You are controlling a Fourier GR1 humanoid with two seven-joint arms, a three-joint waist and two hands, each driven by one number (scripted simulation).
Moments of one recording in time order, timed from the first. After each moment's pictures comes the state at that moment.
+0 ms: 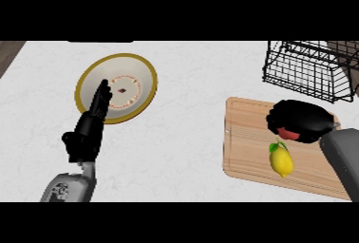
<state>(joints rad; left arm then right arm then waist) -0.16 0.09 -0.11 -1.53 -0.09 0.21 0.03 -0.48 -0.51 0.19 -0.95 1.25 -0.12 -1.06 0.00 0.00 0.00</state>
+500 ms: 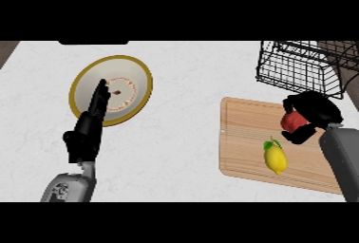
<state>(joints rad) -0.15 0.09 -0.11 -1.54 -0.11 0.23 0.04 -0.51 -0.43 -0.03 -0.81 1.28 0.04 -0.37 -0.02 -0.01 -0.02</state>
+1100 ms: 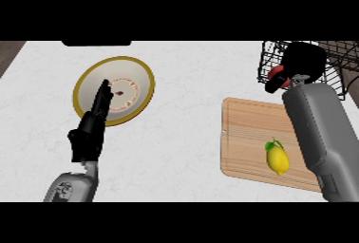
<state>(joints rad) -0.16 0.08 -0.12 -1.53 -0.12 0.24 0.06 -0.80 -0.23 -0.13 -0.97 1.41 0.26 0.59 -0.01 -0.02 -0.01</state>
